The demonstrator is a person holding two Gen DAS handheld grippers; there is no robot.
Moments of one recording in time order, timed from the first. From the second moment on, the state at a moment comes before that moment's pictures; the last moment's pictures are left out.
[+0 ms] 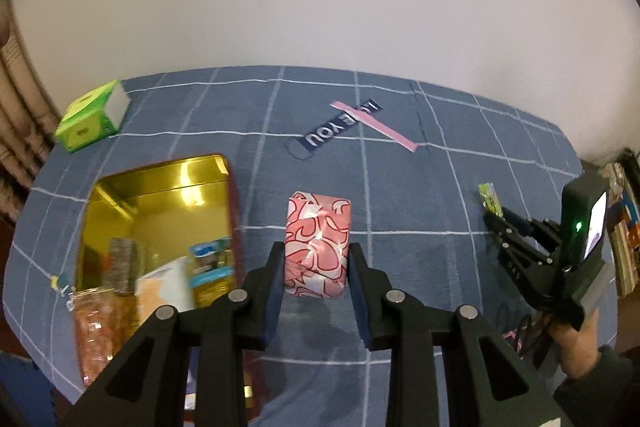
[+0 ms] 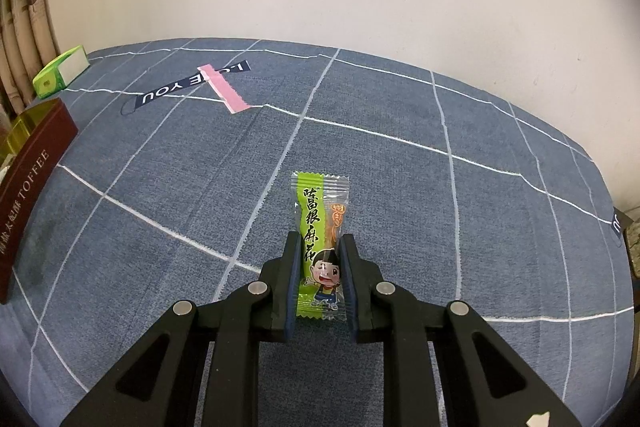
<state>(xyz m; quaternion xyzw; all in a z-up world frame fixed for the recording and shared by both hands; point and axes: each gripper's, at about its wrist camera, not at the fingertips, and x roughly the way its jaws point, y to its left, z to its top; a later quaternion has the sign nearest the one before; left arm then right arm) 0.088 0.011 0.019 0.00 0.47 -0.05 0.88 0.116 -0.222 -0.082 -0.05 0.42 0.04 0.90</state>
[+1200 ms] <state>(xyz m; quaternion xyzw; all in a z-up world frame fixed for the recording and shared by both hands) 0.134 0.151 -0.033 0.04 0.52 0.06 0.85 0.116 -0.221 -0.084 -0.06 0.42 0.04 0.90</state>
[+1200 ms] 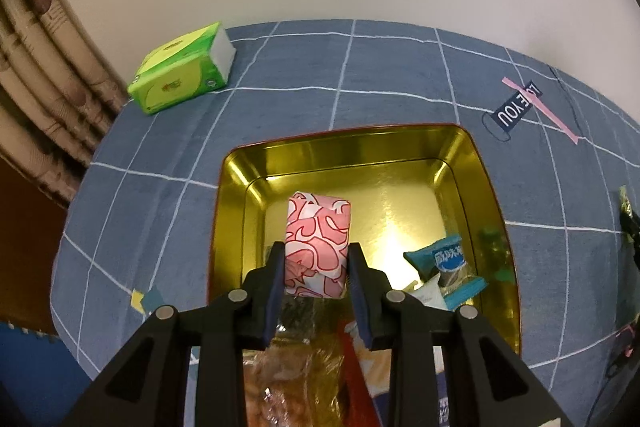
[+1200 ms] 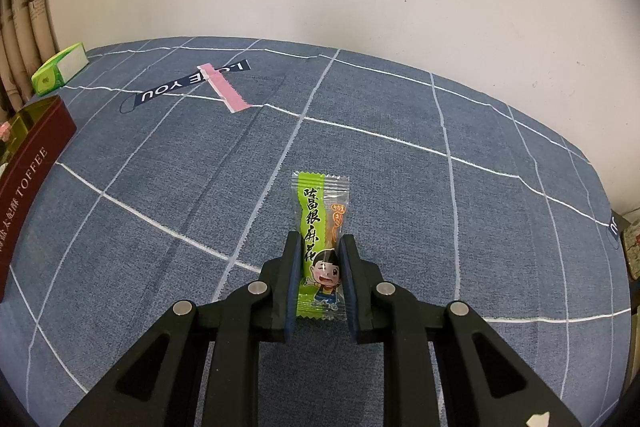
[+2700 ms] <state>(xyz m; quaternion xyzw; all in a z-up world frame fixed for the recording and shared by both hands) 0.071 0.134 0.021 0.10 0.46 0.07 0.88 0.118 -0.229 -0.082 -0.03 0.43 0.04 0.90</state>
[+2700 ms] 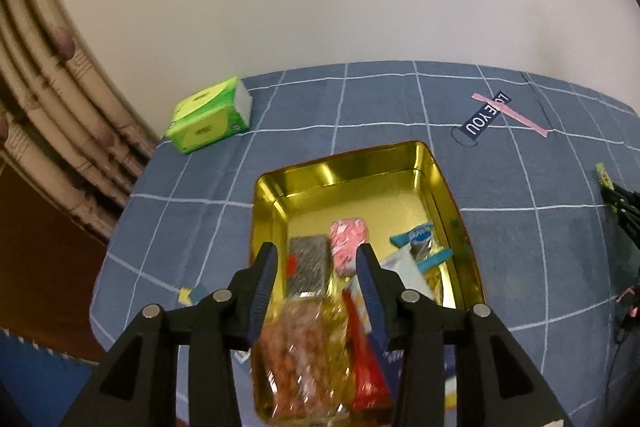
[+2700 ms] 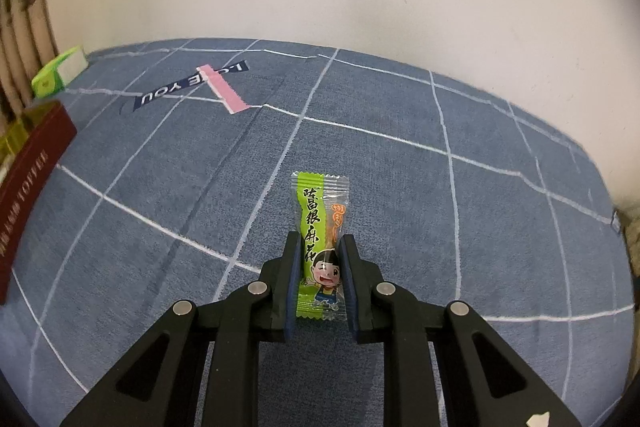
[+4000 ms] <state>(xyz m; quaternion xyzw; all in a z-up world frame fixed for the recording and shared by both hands) -0.016 0.232 0.015 -0.01 0.44 0.17 0.88 0.060 -0.065 0.015 0.01 0.42 0.13 0.90</state>
